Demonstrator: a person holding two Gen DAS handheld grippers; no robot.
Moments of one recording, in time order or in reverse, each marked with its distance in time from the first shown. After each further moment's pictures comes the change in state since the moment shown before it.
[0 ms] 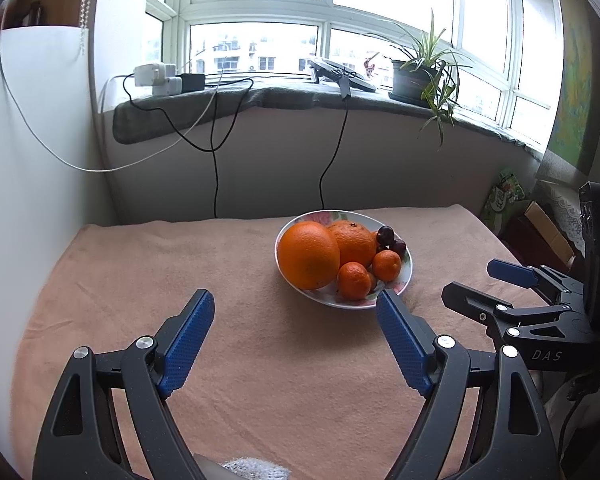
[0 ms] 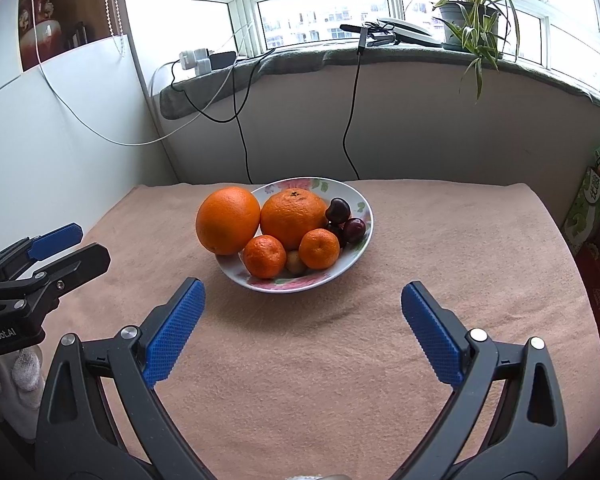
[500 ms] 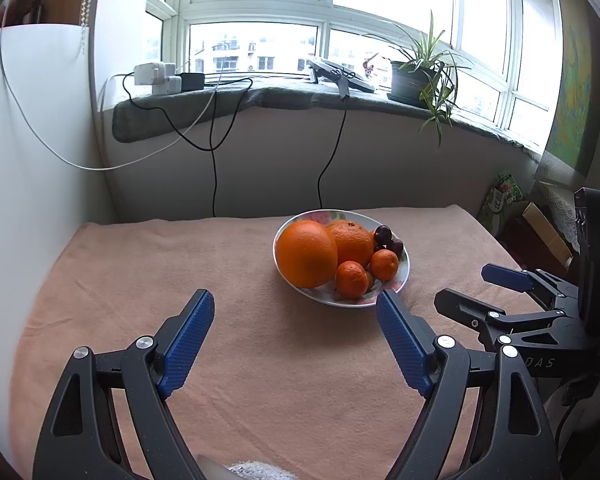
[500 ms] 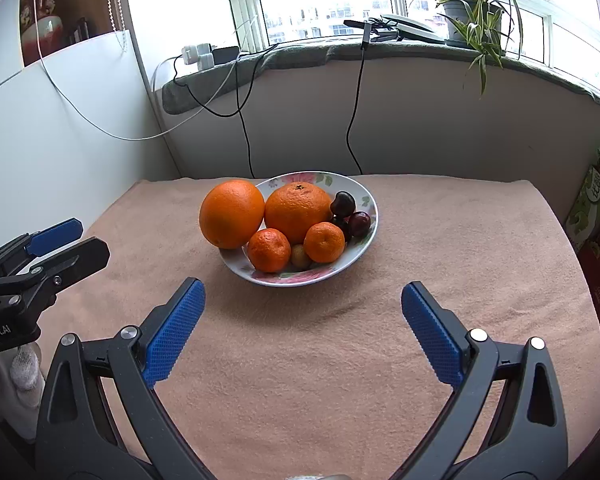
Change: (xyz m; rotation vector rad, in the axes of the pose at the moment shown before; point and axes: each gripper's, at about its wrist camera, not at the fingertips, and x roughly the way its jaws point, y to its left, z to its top) left arm -0.001 0.000 0.000 -0.004 0.001 -0.010; right arm 0.003 0.002 -0.003 -0.006 0.013 0.009
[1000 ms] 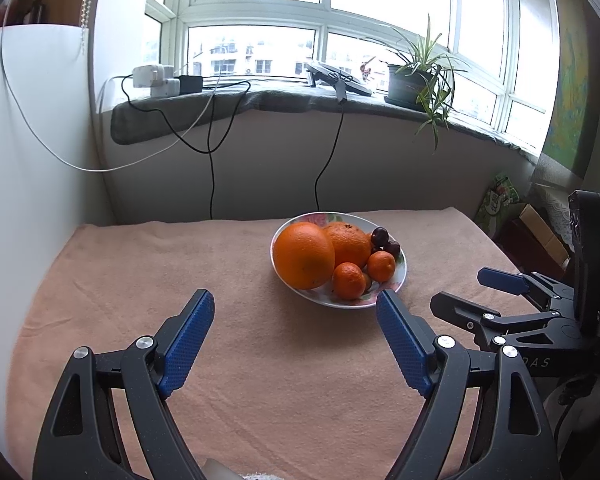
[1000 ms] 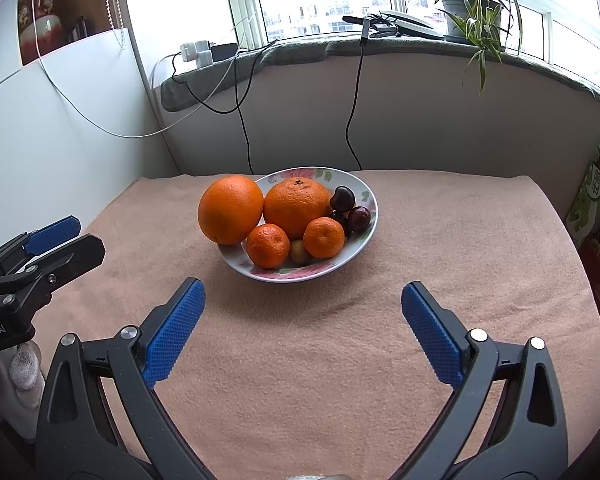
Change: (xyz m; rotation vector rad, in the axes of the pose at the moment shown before) left arm -0.003 0.000 -0.003 0.000 -0.014 -0.009; right arm 0.001 -0.001 -0.001 0.005 0.013 0.001
